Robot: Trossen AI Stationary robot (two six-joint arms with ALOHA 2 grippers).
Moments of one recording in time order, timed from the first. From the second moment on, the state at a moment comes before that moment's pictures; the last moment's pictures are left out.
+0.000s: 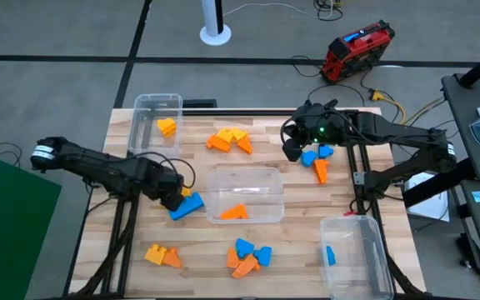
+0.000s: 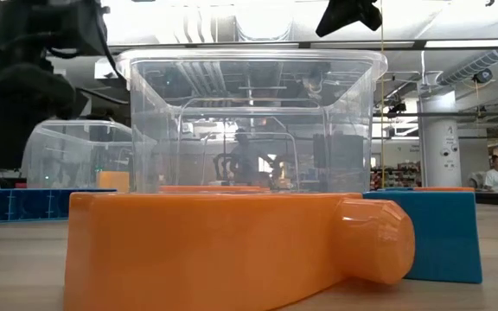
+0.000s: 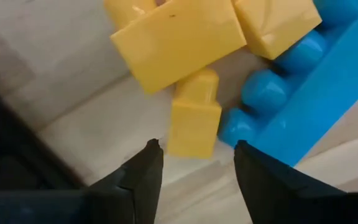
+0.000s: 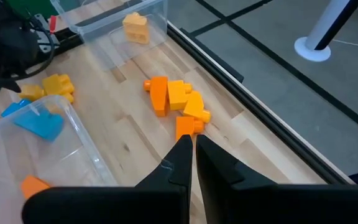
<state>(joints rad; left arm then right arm) -0.13 1.12 0.66 -1.05 0.07 -1.19 -0.14 1.29 1.41 -0.81 0.33 0.32</state>
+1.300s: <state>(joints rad) -0.13 1.14 0.48 -0.79 0.04 -1.16 -0.14 1.29 1.41 -0.81 0.33 0.31</state>
